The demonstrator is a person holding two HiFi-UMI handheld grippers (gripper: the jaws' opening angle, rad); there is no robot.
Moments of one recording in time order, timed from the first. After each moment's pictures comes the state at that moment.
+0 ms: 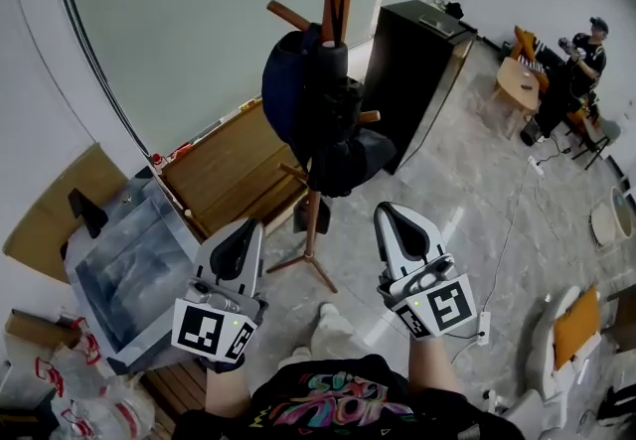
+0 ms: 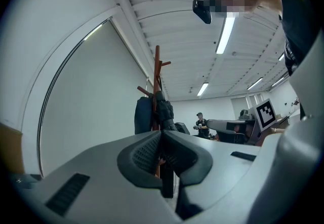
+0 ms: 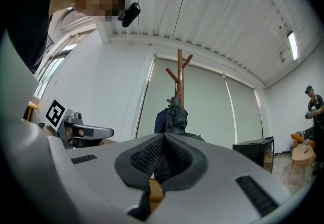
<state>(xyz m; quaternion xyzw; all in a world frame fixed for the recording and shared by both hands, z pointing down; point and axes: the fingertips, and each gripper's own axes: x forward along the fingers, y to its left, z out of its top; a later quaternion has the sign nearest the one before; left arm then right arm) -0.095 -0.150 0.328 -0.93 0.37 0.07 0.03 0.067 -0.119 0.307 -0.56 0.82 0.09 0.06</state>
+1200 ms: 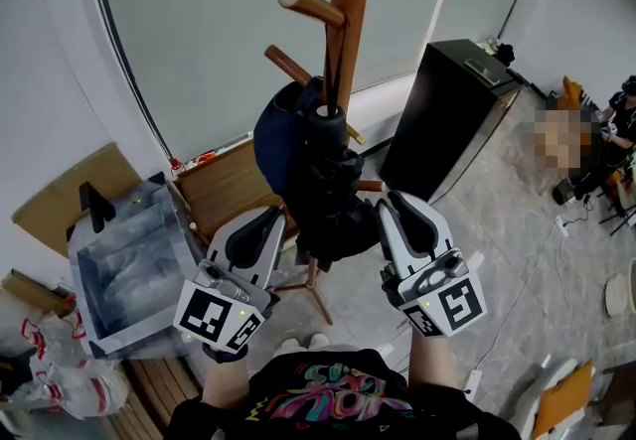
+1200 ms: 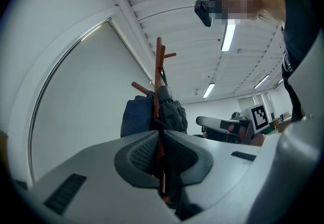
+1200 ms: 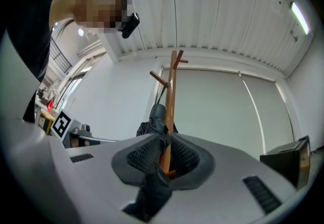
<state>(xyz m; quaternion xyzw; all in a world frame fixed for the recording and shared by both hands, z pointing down) -0.014 -0.231 0.289 -0.91 0.40 0.10 0.04 0.118 -0.222 0.255 -0.44 0.88 0.12 0.12</state>
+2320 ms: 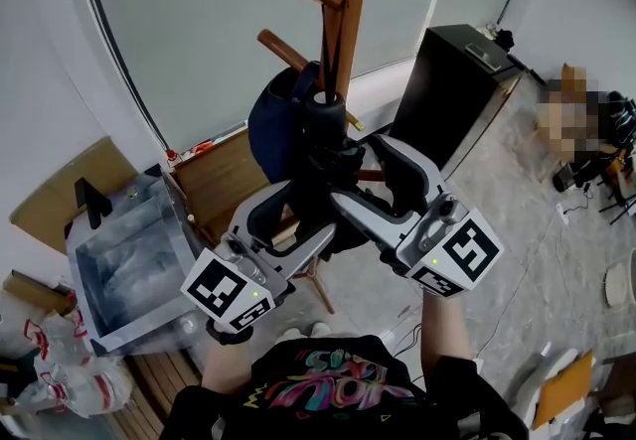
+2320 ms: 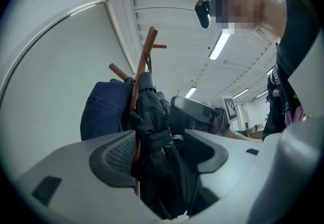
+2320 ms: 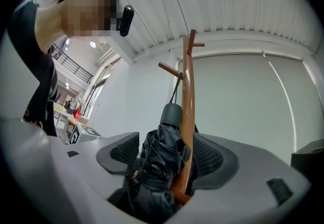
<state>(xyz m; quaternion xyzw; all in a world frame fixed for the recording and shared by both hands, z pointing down) 0.038 -0.237 0.294 -0.96 0.27 0.09 0.01 0.070 -0.249 0.229 -0.31 0.94 0.10 0.07</state>
